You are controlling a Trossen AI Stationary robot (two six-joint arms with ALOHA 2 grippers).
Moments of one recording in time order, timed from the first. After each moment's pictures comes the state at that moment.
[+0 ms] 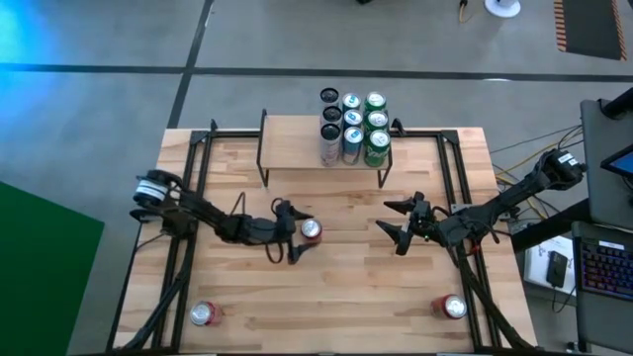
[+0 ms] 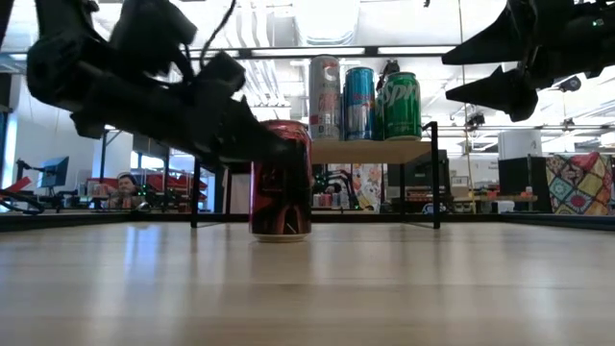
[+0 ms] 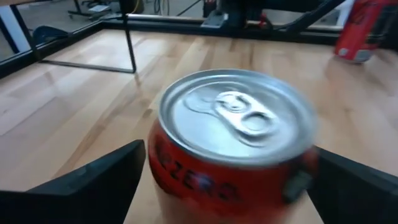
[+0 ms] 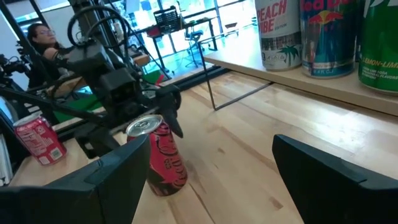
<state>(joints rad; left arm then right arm) -0.20 1.78 0.51 0.97 -0.38 -0.15 0.47 0.97 0.24 0.58 0.84 0.40</state>
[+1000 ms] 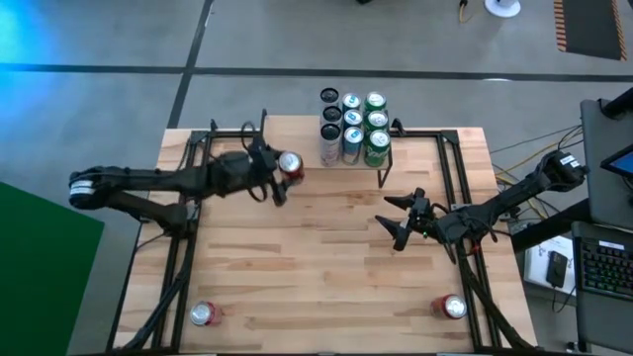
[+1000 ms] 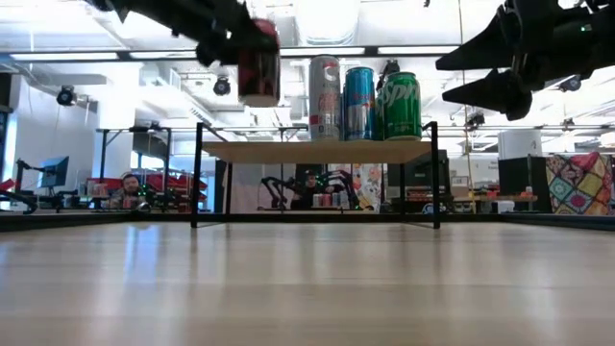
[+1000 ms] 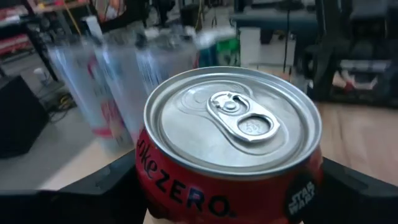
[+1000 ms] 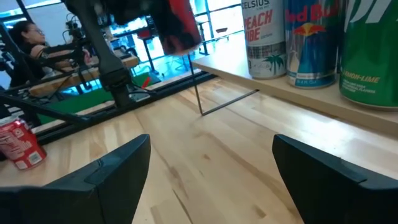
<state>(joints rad) 0.14 1.15 0.81 0.11 -0.30 0.05 0.42 0.97 0.24 0.59 0.84 0.35</state>
